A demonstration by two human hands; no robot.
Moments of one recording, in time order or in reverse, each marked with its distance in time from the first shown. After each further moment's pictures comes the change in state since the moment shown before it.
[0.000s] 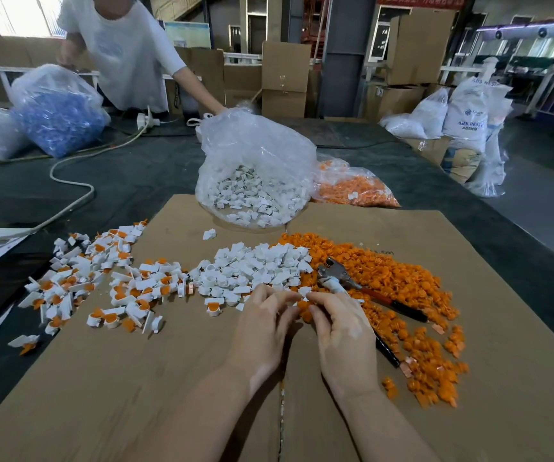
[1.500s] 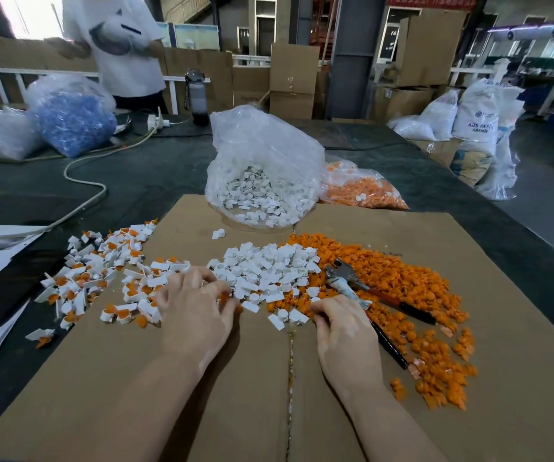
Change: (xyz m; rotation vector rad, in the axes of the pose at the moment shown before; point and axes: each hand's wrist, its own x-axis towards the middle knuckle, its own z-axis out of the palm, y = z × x) left_hand 0.000 -0.043 -0.060 0.633 0.220 -0.229; right_hand 0.000 0.001 0.001 -0.079 -0.094 -0.077
